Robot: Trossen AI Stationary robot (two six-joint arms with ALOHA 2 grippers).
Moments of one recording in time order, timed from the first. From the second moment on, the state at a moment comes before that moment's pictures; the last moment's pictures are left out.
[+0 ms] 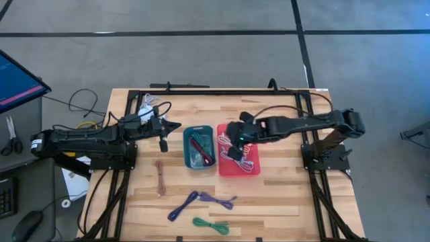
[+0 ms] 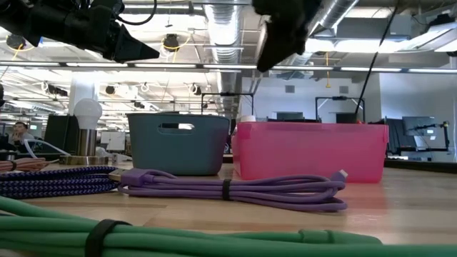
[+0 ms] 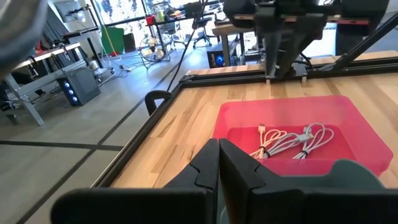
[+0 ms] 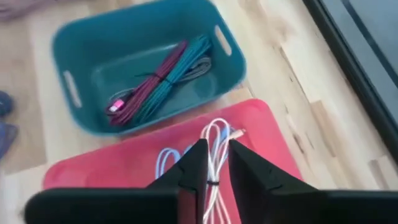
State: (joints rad) left arm 0.16 0.51 0.33 0.20 -0.13 0.23; right arm 0.06 1.58 1.33 -0.69 0.34 0.23
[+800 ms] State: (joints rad) left arm 0.16 0.51 0.33 0.20 -0.13 0.23; right arm 0.17 0.81 0.52 -0.06 0.34 0.08
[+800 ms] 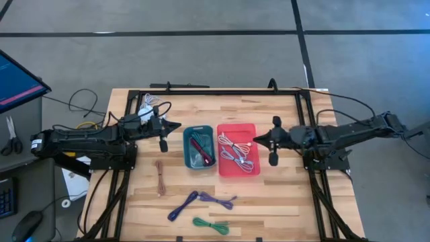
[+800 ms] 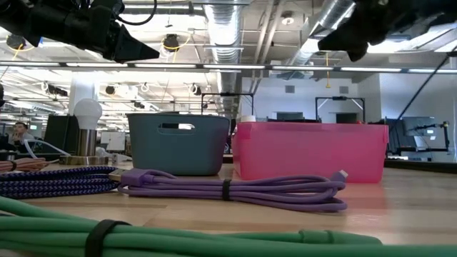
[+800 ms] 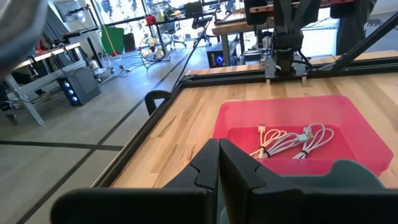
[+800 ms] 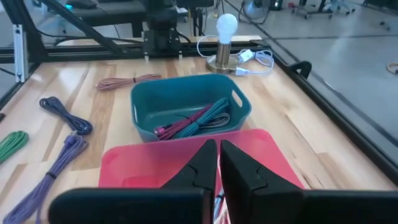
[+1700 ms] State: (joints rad) left arm 0.16 0.51 0.33 0.20 -0.13 0.23; right arm 0.16 0.38 0.17 0.14 0.47 -0.10
